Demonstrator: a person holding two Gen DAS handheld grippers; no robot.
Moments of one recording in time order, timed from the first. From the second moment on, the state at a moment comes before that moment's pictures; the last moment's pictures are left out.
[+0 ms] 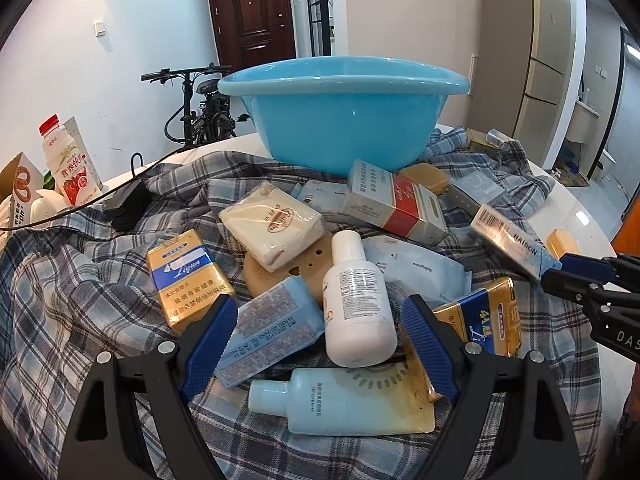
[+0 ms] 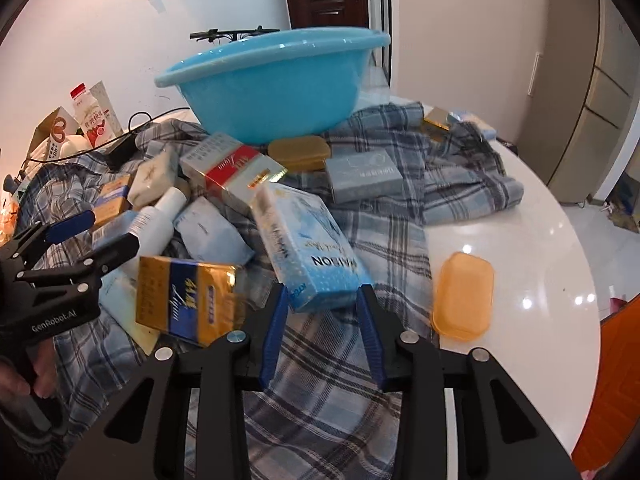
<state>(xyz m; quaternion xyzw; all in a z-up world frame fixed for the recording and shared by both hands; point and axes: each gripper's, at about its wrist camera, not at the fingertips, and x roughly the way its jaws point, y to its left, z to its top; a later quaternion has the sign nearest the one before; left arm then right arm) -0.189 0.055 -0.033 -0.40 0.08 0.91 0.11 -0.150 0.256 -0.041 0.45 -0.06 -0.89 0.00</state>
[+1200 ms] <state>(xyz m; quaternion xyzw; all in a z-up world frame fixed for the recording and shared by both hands) -0.187 0.060 -0.033 -0.40 0.08 0.90 0.12 -0.164 0.259 -0.034 0.40 0.01 -0.91 0.07</state>
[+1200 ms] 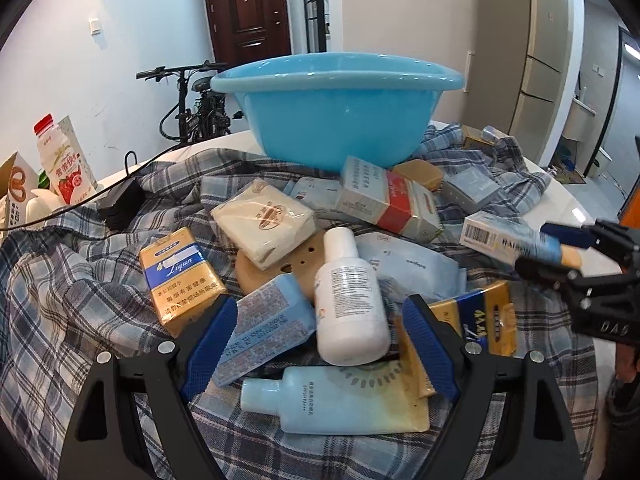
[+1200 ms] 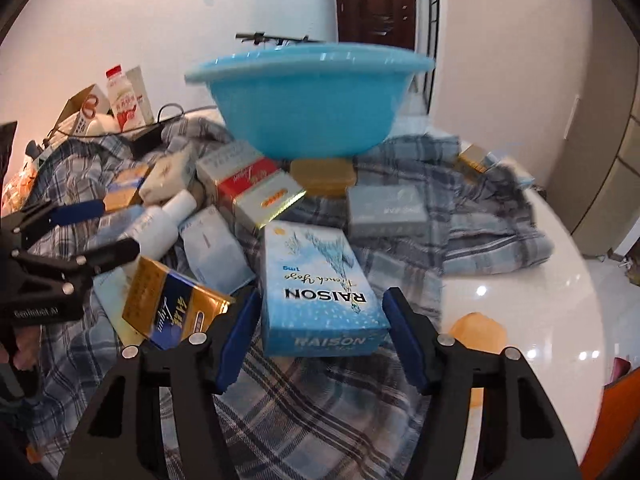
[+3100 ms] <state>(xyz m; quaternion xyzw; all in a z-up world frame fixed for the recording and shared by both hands) -0.166 0.161 -0.061 -0.43 0.11 0.89 0.14 -0.145 0.289 -0.021 0.38 -0.05 -0.92 0.03</state>
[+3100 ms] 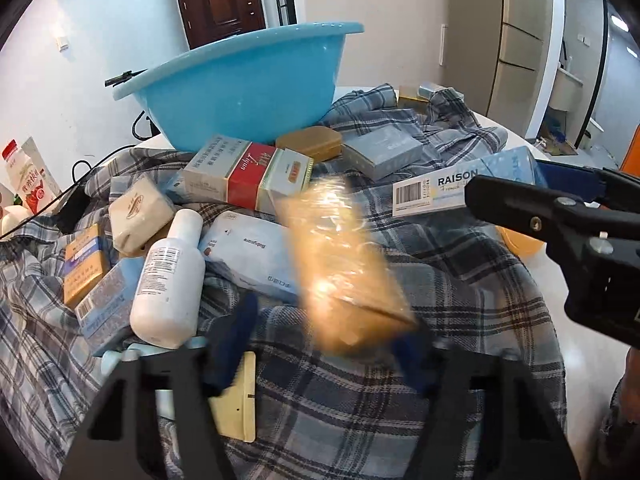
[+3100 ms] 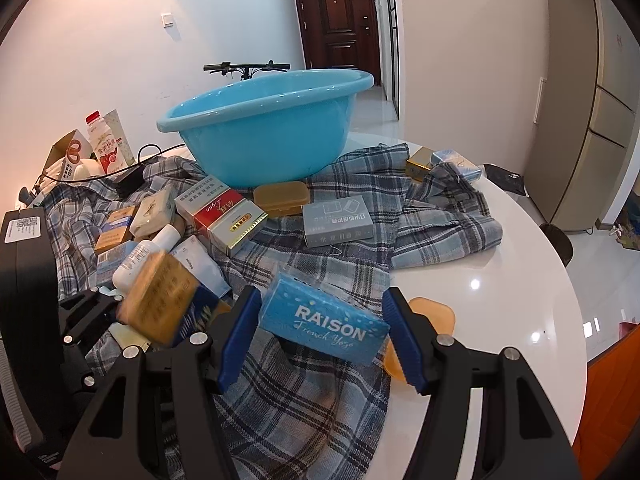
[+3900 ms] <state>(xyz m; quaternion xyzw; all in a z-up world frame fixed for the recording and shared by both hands) -0.148 0.138 -0.021 -0.40 0.07 0.90 0.14 -0.141 0.280 -0.002 0.36 -0.04 -0.93 0.02</state>
